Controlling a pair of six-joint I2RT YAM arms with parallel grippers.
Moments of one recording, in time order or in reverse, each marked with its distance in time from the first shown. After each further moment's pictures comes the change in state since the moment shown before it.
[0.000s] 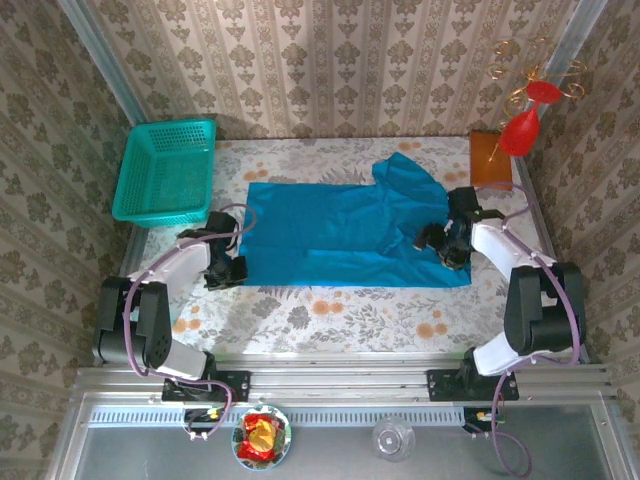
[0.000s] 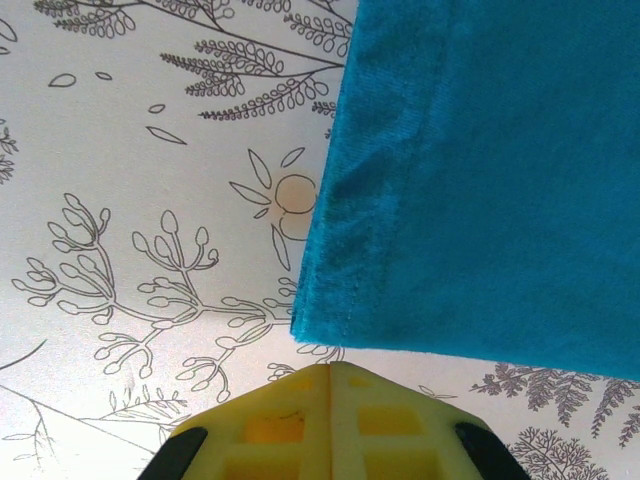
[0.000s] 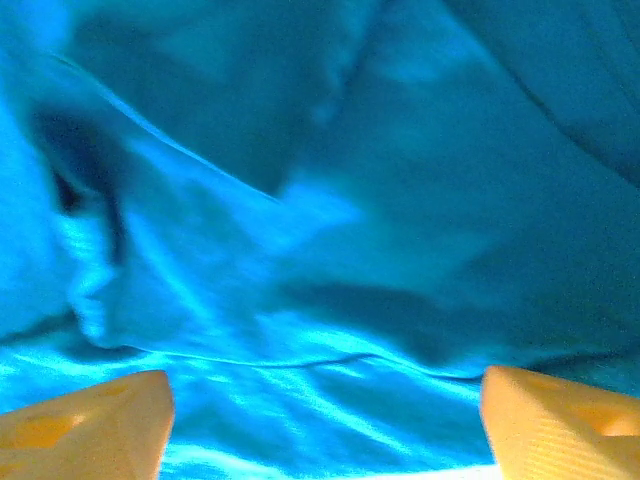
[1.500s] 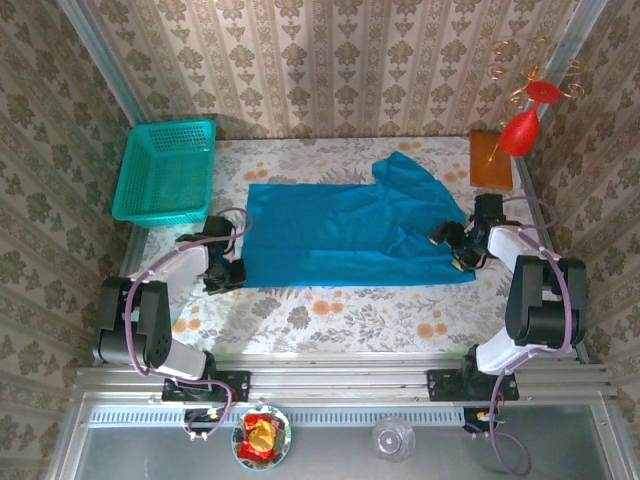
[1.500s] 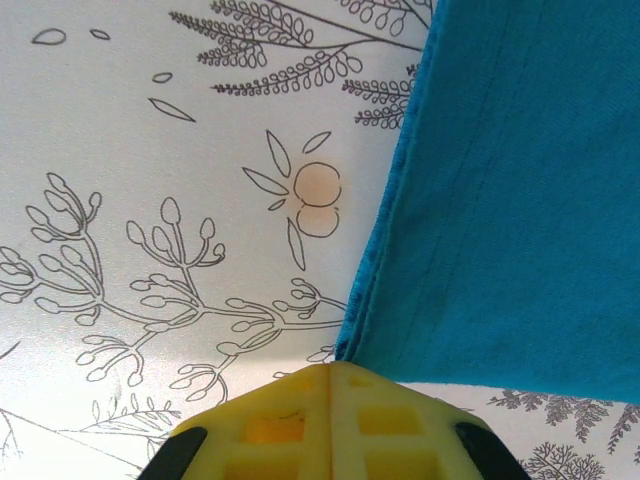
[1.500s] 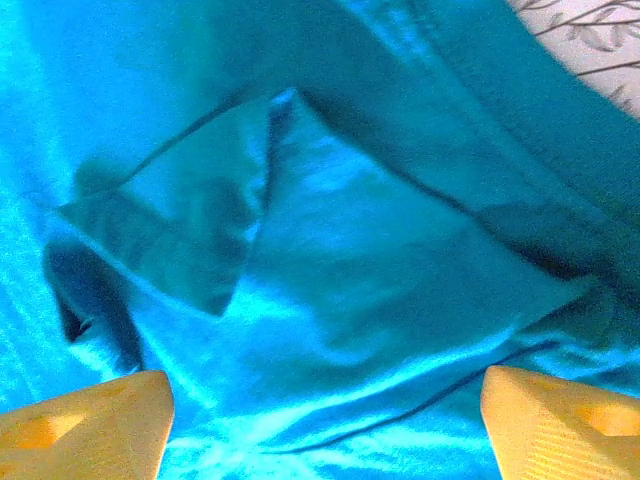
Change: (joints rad) left arm 0.031 0.000 -0.046 0.043 0.028 -0.022; right arm -0.152 0.029 -0.045 0.183 -0.130 0.053
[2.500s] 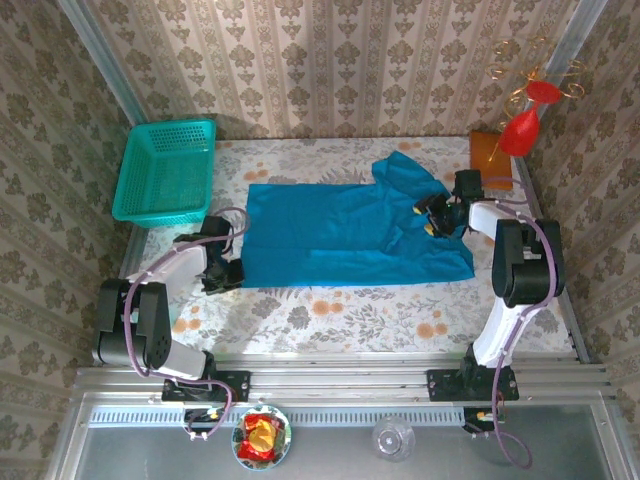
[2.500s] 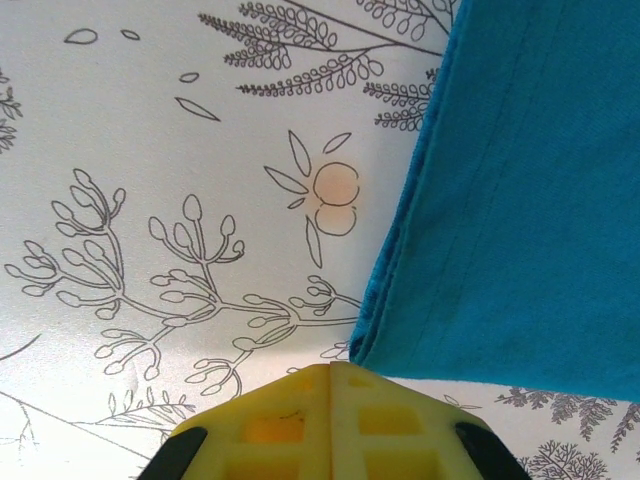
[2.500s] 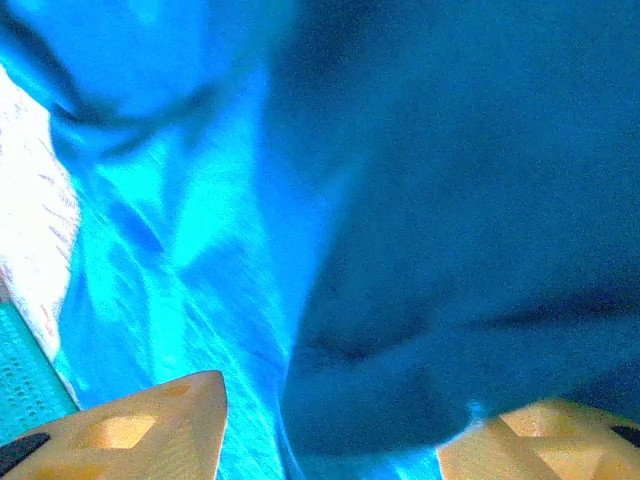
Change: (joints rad) left arm 0.013 -0.008 0.000 -0.008 0.000 0.000; right arm 0.061 0.325 0.262 0.249 -0.120 0.285
